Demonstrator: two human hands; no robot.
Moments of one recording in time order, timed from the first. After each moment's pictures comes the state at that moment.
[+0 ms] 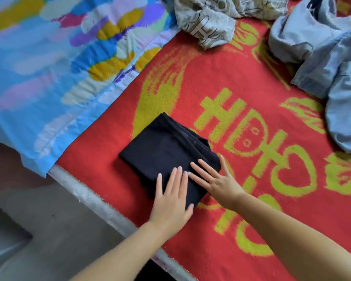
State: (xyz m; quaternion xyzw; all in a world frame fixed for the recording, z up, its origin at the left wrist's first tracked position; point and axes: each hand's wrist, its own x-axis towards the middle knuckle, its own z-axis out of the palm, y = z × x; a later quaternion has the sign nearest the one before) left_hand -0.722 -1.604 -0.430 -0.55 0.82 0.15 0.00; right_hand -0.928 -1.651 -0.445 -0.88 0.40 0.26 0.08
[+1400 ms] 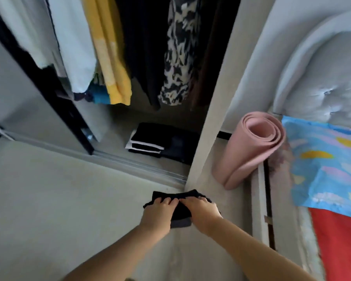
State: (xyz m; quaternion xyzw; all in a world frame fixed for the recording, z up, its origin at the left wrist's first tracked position) left_hand -0.303 -1.124 -0.286 -0.91 0.34 0.22 0.01; right_hand -0.350 -1.273 -0.260 -0.94 0.07 0.31 0.13
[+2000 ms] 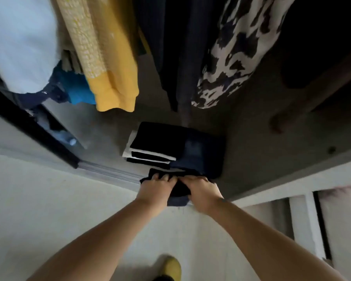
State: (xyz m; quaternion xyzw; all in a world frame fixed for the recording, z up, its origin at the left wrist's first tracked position) left_hand -0.001 -1.123 -0.411 -0.91 0.37 0.20 0.04; right_hand -0.063 -1.268 -0.391 -0.95 0.08 0.26 0.14
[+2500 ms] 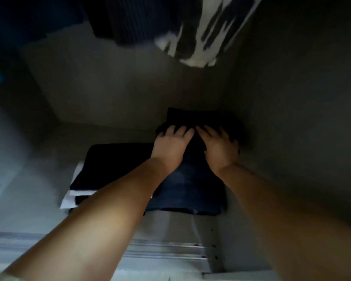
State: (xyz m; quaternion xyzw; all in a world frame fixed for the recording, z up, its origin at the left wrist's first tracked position) left_hand 0.188 -1.335 -0.583 -0.87 0.49 -0.04 -0.07; right_hand 0.089 -1.450 -0.564 -0.96 0.27 0.01 0.01
